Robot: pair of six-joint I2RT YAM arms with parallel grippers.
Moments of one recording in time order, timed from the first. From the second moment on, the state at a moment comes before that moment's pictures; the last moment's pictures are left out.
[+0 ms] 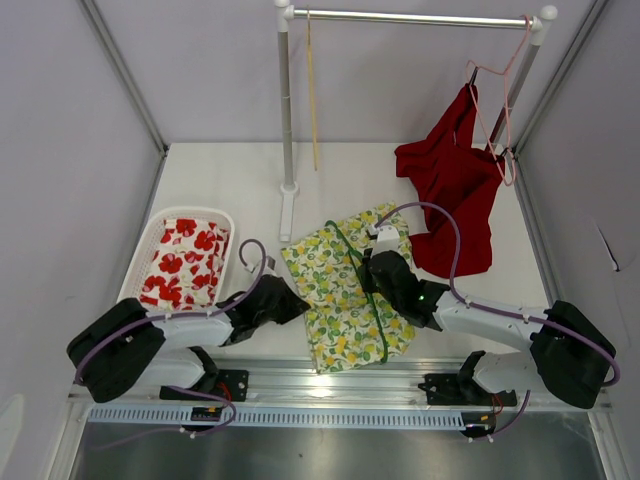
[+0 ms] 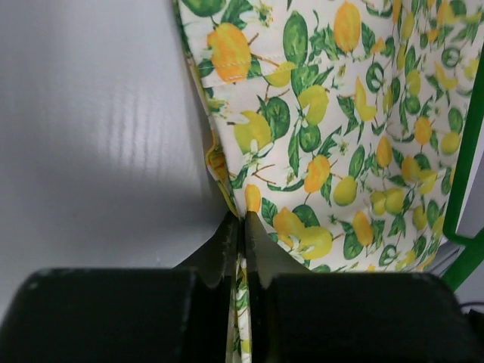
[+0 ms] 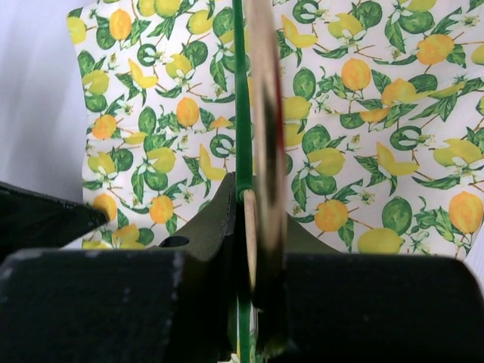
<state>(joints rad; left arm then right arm) -0.83 1.26 0.27 0.27 -0.13 -1.17 0.91 1.27 0.62 0.10 0.42 0.46</state>
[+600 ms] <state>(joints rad) -0.61 1.15 0.28 0.17 -0.03 -1.05 0.93 1.32 0.75 -0.04 0.42 0.46</state>
